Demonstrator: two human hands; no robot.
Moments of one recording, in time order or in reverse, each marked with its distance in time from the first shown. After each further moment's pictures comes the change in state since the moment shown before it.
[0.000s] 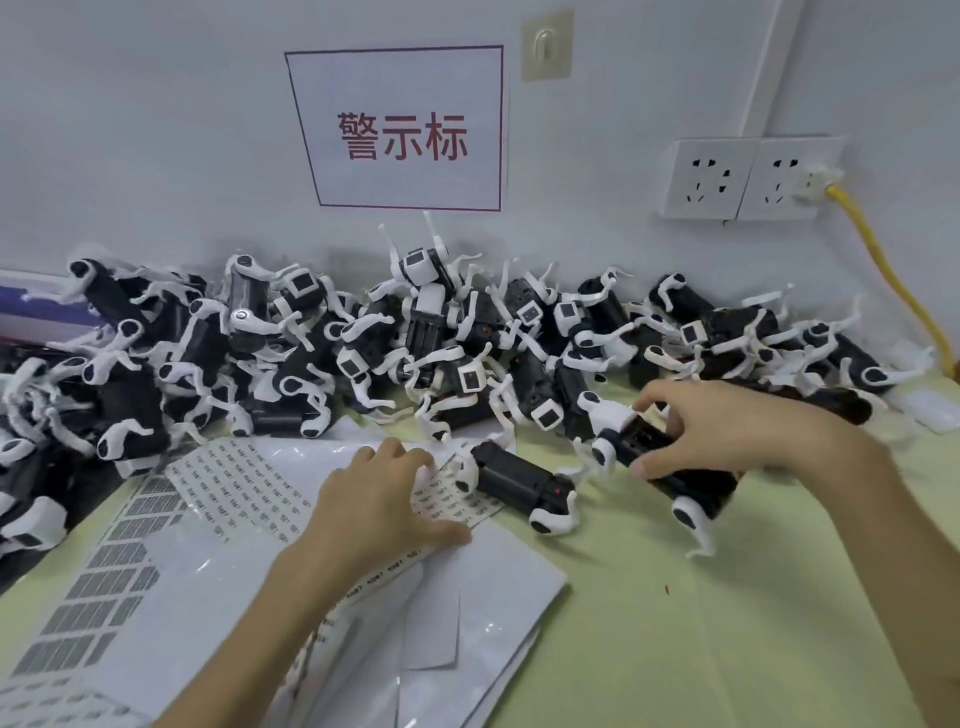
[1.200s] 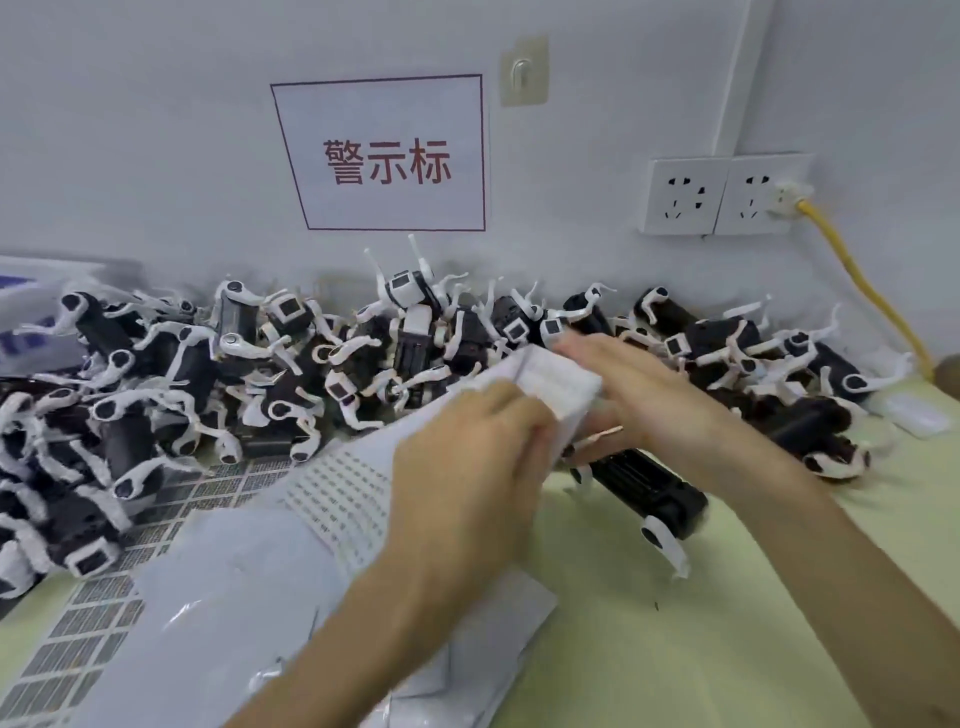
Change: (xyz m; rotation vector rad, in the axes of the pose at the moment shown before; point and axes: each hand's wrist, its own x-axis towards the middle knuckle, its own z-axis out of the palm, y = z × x) left_hand -0.031 0.101 -0.050 -0.236 0.767 0.410; right_hand -0.014 -0.054 0.004 1.130 0.095 -0.325
